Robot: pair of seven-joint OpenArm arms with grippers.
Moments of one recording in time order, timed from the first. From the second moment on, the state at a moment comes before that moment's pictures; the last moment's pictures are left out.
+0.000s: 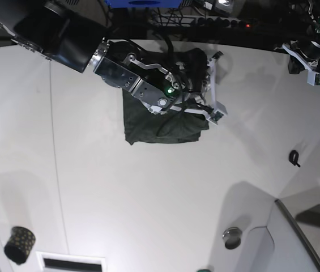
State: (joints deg) left arm 24.2 -12.4 -43.3 82.6 -4.4 -41.3 26.2; right arm 15.7 0.1 -61.4 75.7 34.2 -2.3 -51.1
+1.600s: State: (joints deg) left arm 24.0 -12.5 -41.7 82.5 -4.4 -41.5 26.2; right arm 23.9 -6.6 -62.6 59.4 9.4 -1.6 -43.6
